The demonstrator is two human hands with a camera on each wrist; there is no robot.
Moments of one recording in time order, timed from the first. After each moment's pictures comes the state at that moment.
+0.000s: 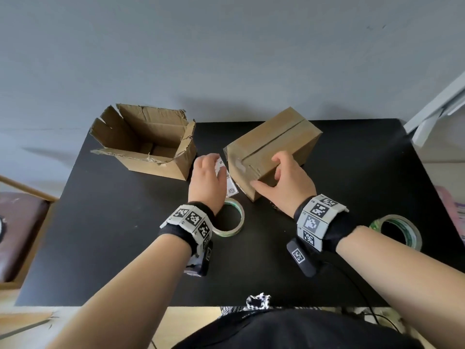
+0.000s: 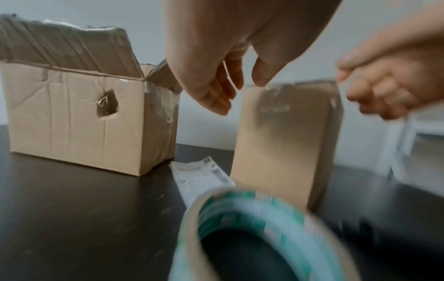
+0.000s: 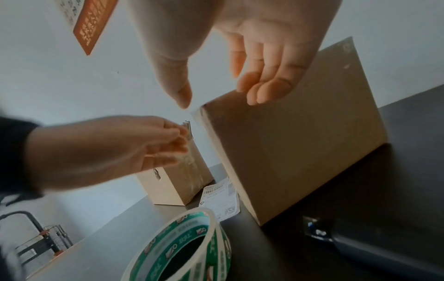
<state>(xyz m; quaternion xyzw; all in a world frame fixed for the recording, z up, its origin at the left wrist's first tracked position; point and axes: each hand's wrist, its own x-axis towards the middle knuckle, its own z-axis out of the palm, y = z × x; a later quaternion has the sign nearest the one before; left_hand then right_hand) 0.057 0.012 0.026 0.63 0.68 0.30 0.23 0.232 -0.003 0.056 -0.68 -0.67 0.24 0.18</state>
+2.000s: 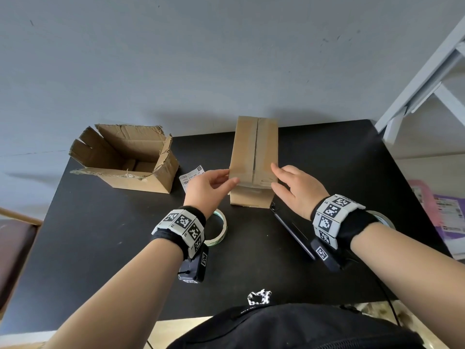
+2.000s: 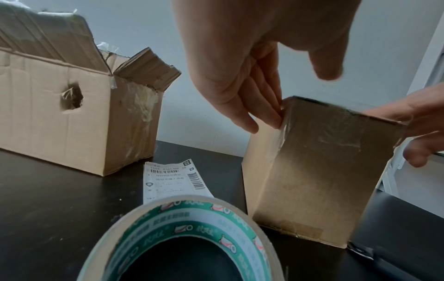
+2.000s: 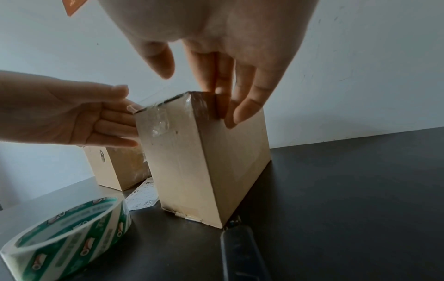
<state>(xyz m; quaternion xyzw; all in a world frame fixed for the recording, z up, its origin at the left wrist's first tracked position) 0.091 0.012 0.034 0.60 0.59 0.34 0.41 0.312 -0.006 0.041 -0.61 -0.76 0.18 0.12</state>
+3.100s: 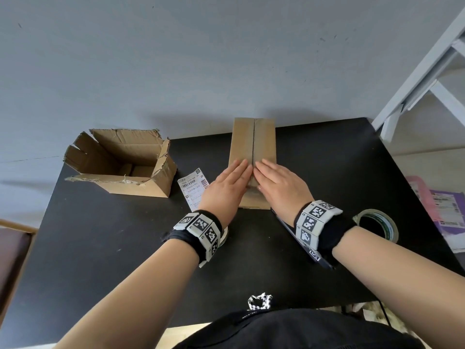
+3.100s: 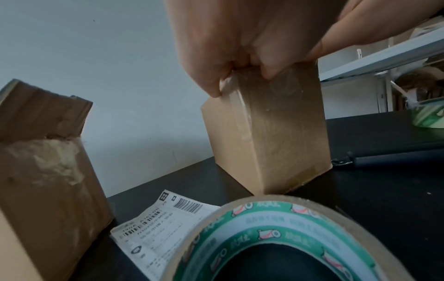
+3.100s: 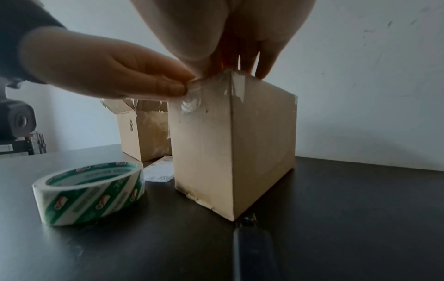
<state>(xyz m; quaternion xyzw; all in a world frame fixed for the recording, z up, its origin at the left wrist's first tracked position) 0.109 0.025 0.012 0.87 0.46 0.13 0.10 0.281 0.003 0.019 -0.52 -0.84 -0.07 0.17</state>
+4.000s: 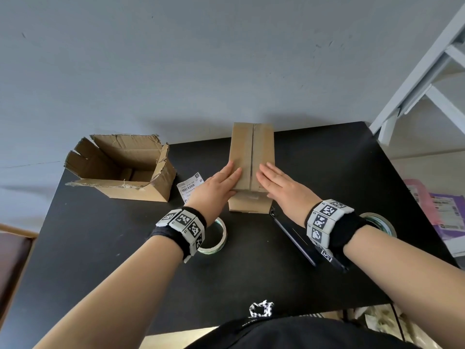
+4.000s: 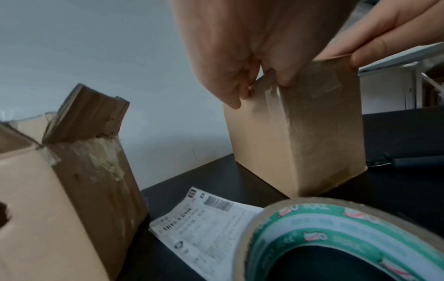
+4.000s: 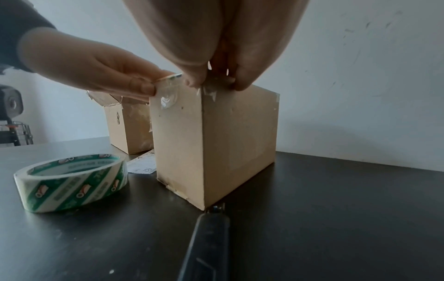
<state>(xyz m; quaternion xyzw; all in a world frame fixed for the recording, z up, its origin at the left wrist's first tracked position) 0.089 0.034 0.029 0.85 0.48 0.09 0.17 0.306 0.003 0.016 -0.48 -0.86 0.04 0.14</state>
